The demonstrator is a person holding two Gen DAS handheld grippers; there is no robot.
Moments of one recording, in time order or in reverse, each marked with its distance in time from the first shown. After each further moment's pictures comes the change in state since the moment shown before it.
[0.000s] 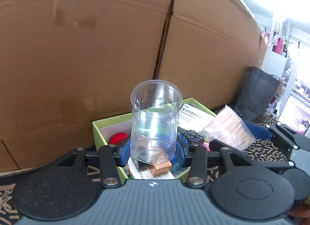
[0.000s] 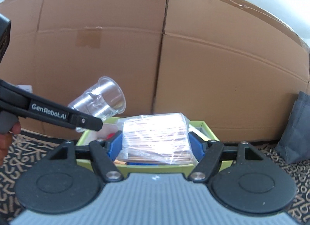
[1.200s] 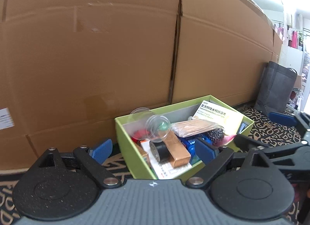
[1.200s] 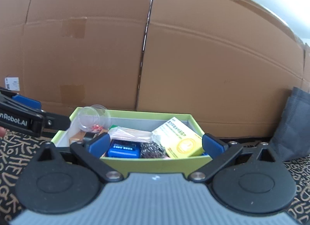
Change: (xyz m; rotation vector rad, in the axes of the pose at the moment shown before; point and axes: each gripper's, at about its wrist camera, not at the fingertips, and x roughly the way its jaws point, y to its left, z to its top) left arm -0.026 -0.016 -0.028 0.045 -0.067 0.174; right arm 0.009 -0.022 -0.017 0.003 0.020 -0.041
